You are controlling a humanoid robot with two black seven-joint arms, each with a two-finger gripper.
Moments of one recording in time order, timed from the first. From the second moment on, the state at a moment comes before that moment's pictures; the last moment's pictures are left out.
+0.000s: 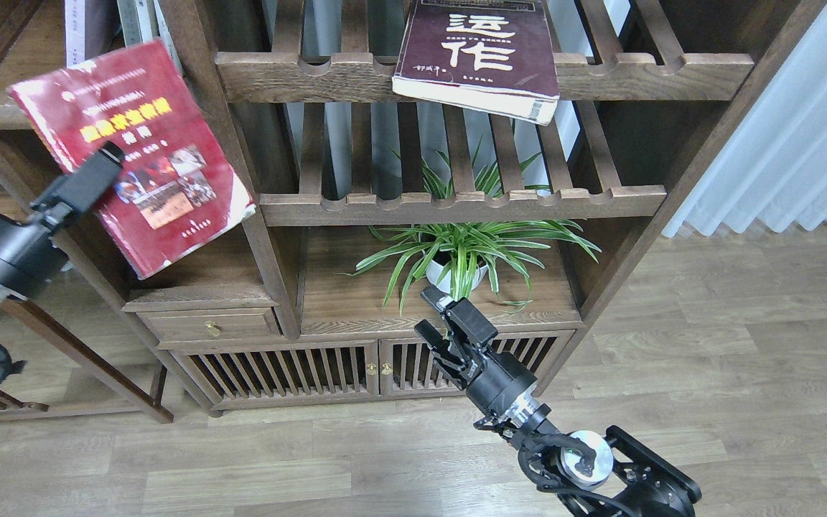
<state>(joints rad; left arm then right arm) -0.19 0.50 -1.44 -1.37 0.10 -0.49 0.11 0.14 0.01 0.88 0.95 0.39 0.58 -0.20</state>
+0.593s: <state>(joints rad) -0.41 0.49 -1.50 -1.33 0.07 -0.49 0.11 0.16 0.01 0.88 0.94 0.39 0.58 -0.21</state>
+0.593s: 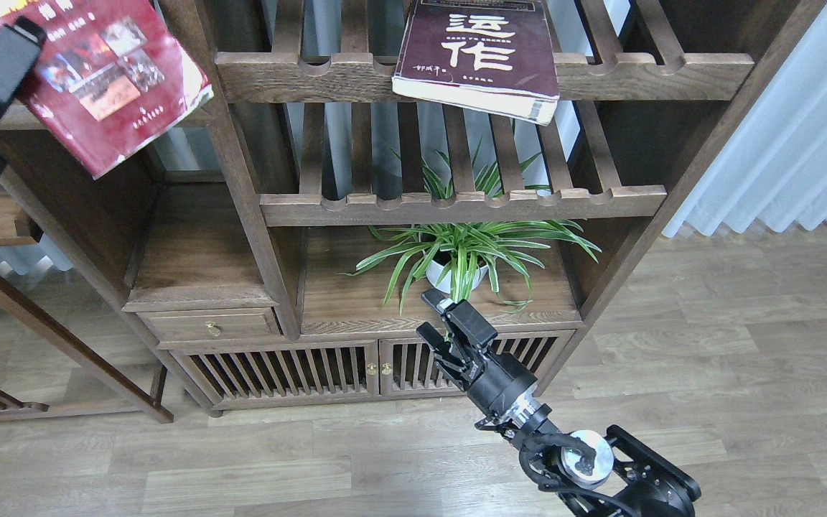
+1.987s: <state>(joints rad) -0.63 0.59 -1.71 -1.21 0.18 -0.49 0.27 0.18 0.01 0.88 0.92 0.36 0.58 -0.21</state>
